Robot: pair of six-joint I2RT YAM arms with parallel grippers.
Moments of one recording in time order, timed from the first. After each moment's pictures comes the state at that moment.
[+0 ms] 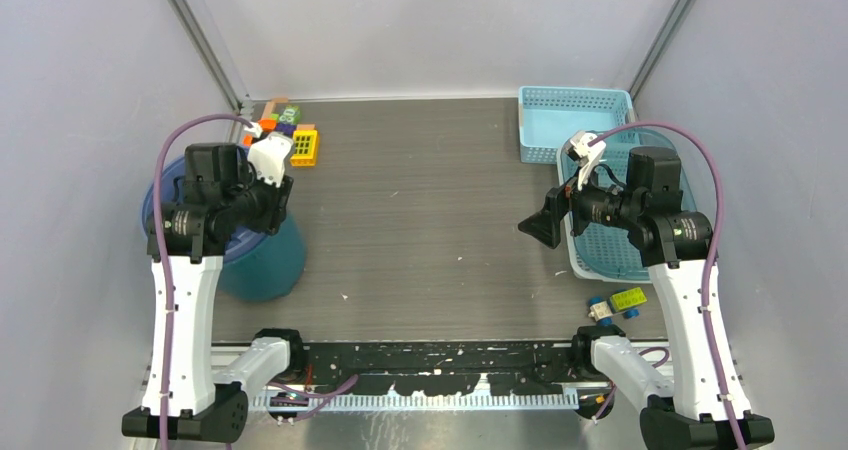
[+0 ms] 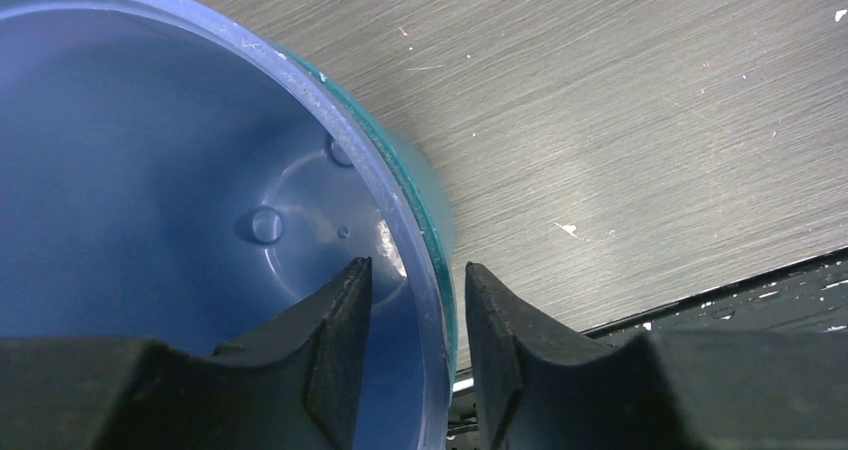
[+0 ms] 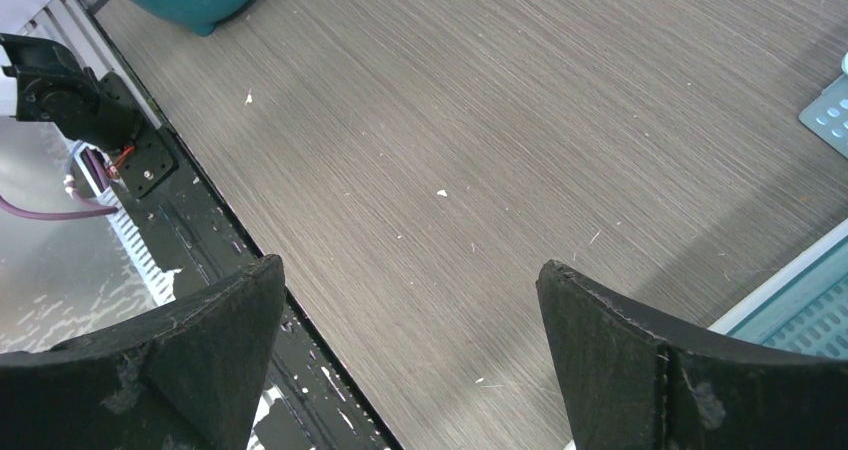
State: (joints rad) left arm -0.05 1.00 1.47 -1.26 0.13 0.35; right arm 0.06 0.90 1.19 -0.93 -0.79 -0.25
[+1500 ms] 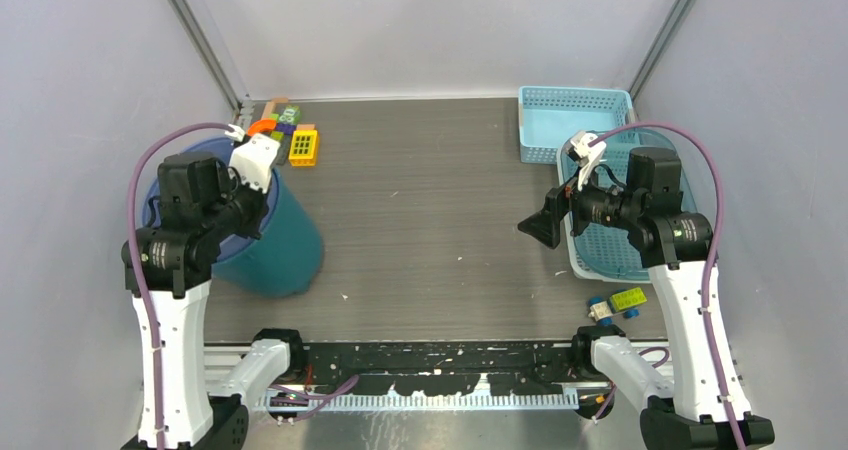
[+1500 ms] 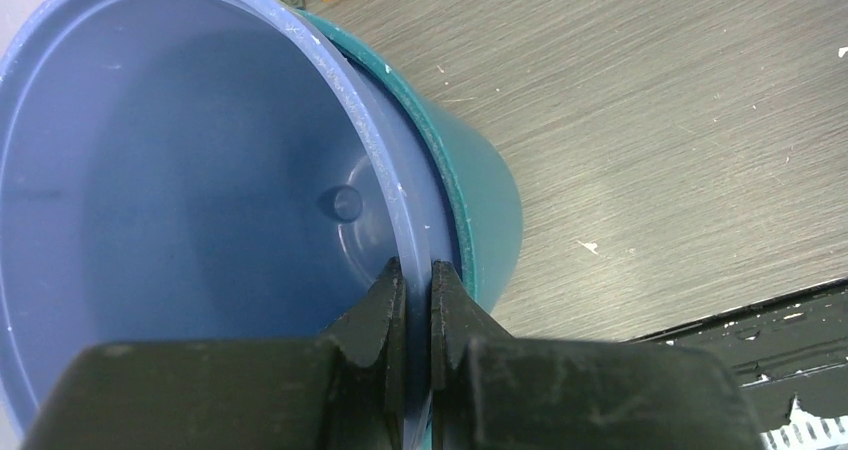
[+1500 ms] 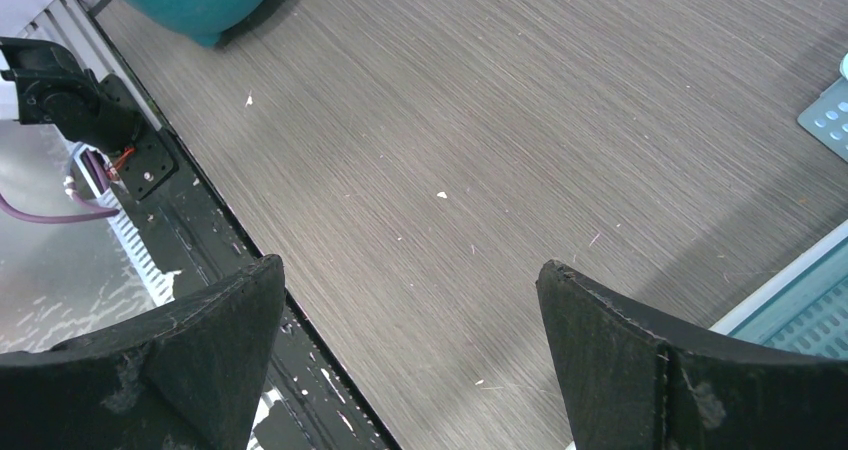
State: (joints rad) left arm -0.04 0.92 1.55 -1.28 0.10 0.38; right arm 0.06 0.90 1.19 -0.92 -0.79 -0.24
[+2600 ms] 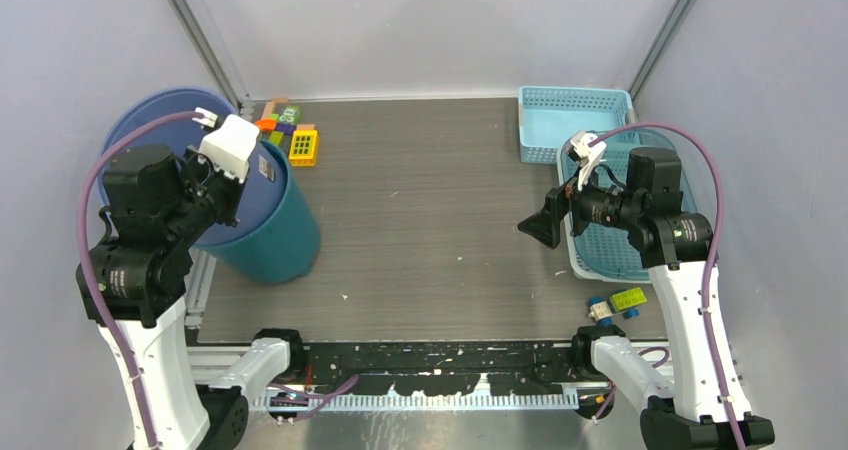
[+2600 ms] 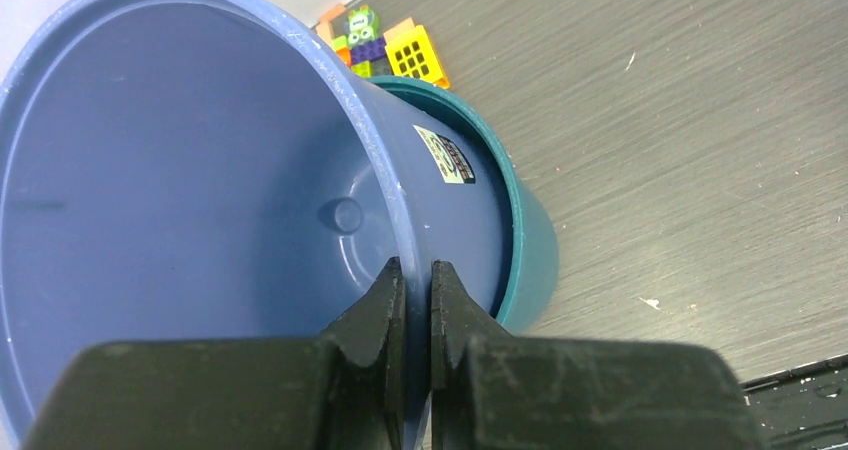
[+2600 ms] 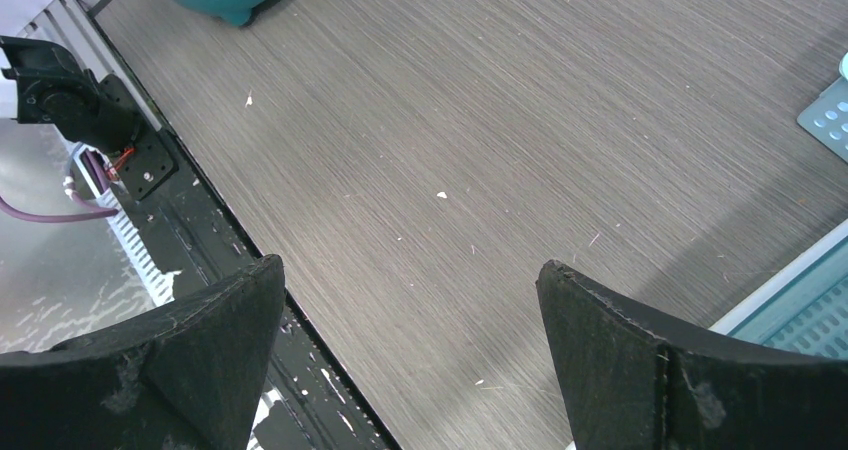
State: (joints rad) left arm -0.04 0.97 1.85 -1.30 0.10 0.49; right arm 0.06 0.90 1.19 -0.92 -0.79 -0.24
